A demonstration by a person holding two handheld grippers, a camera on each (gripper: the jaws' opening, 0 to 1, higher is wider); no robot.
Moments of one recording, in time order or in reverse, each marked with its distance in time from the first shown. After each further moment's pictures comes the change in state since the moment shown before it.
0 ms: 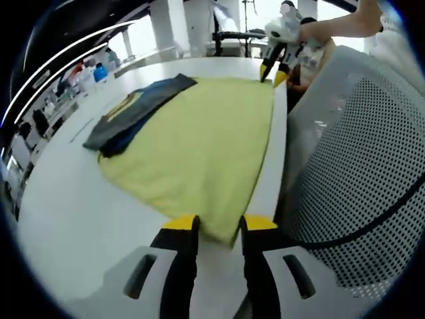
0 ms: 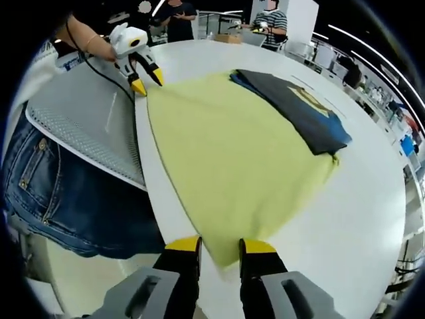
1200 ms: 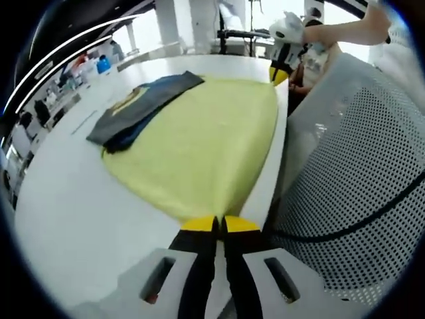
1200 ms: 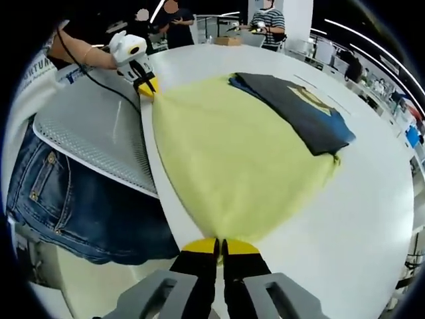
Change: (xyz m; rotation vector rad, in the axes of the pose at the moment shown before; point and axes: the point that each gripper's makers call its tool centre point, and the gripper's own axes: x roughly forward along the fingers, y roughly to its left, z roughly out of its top) left arm -0.014 -0.003 -0.002 -0.087 0.024 -0.001; right arm -0.007 0.016 0.006 0.060 -0.036 0.061
